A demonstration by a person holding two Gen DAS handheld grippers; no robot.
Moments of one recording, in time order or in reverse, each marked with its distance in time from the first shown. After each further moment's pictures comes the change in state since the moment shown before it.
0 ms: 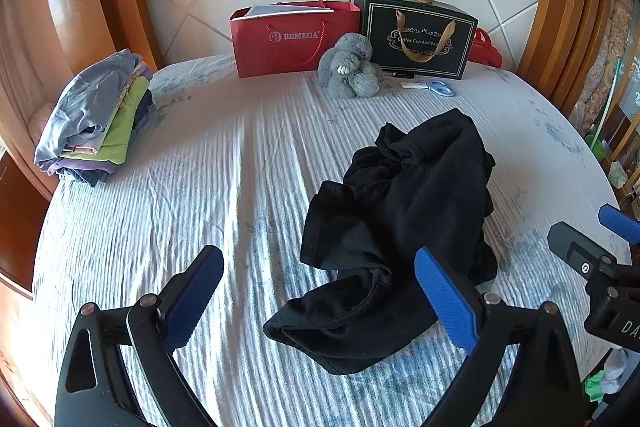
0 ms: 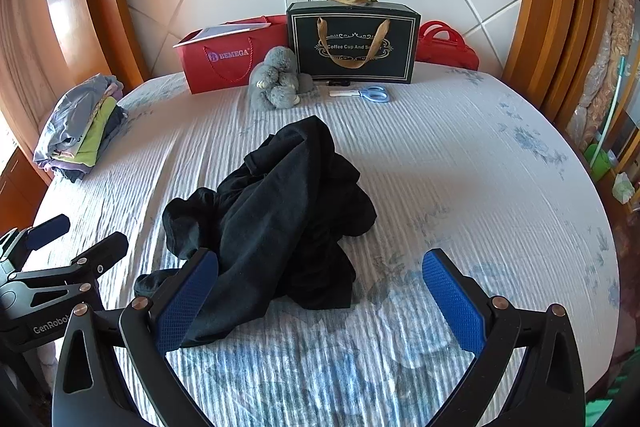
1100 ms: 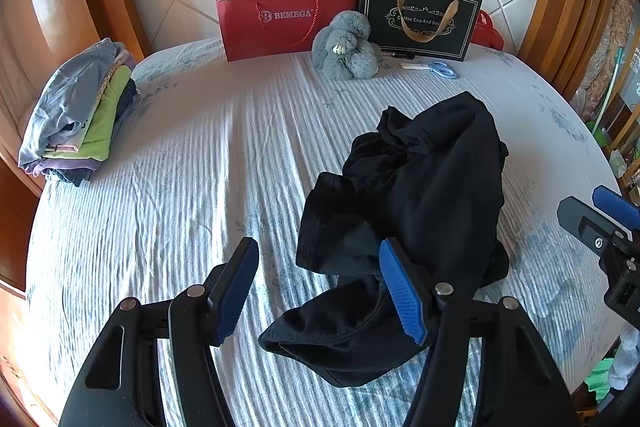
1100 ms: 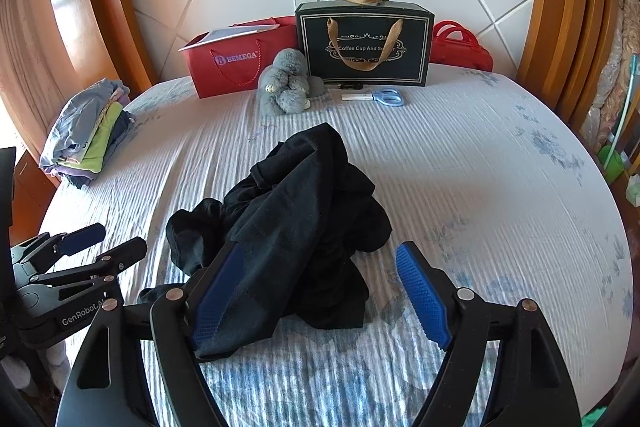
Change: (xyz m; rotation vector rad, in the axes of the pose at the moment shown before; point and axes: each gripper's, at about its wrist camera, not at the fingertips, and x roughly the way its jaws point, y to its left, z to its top) left arm 0.034 0.001 0.009 0.017 0.067 -0.016; right arm 0.018 0.001 0.012 -0.001 -0.009 0.044
